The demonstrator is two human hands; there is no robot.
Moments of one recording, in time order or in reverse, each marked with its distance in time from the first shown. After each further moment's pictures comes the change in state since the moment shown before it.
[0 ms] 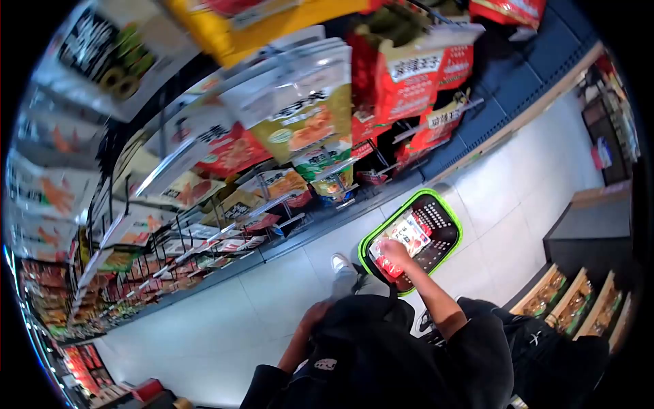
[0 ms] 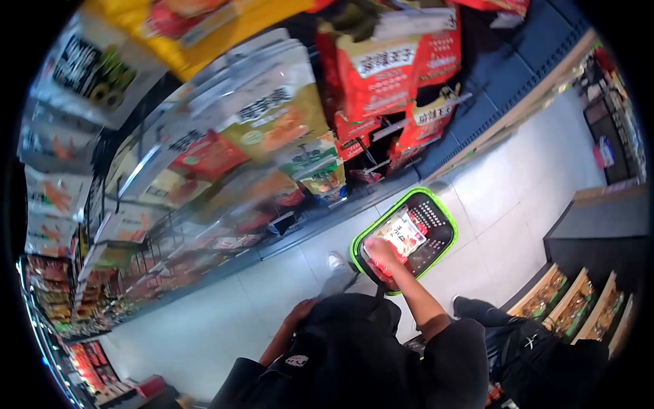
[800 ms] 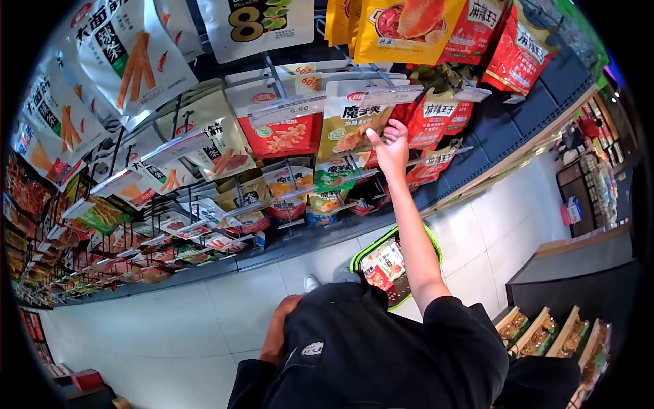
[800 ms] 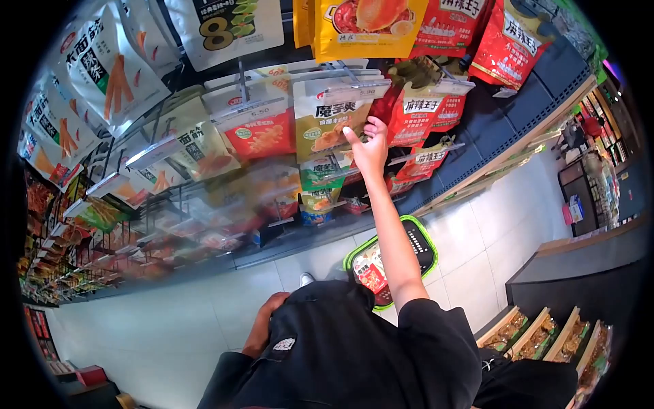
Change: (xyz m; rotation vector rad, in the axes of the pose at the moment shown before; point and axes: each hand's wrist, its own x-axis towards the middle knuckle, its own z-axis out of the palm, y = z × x) left_hand 0.037 -0.074 -0.040 0.083 0.095 0.167; right_hand 0.103 -0.344 -0.158 0.374 0.885 -0.547
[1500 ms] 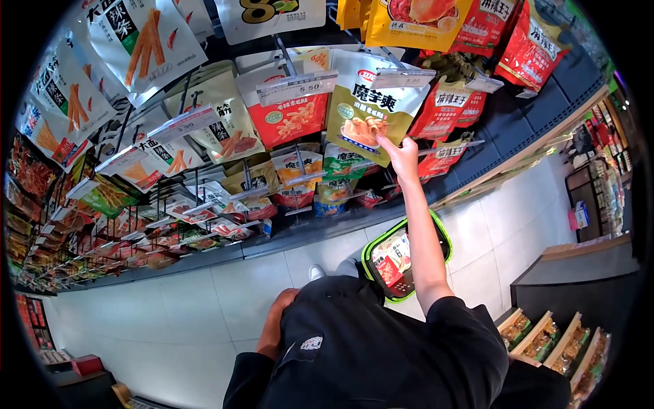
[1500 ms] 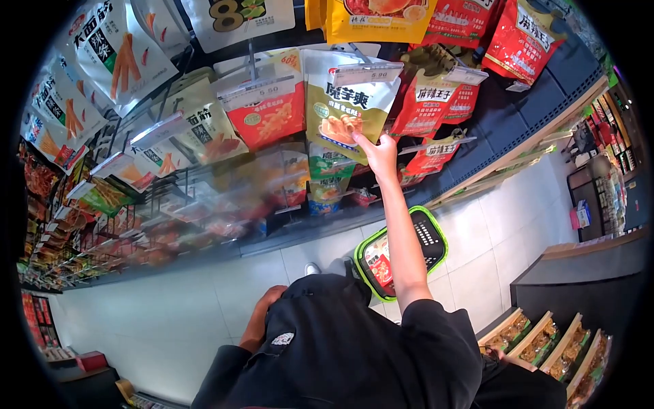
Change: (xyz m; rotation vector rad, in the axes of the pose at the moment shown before) left_hand -0.012 -0.050 0.017 -0.050 0.109 0.007; right_hand -0.029 -0.005 -0.023 0.318 -0.289 0.204
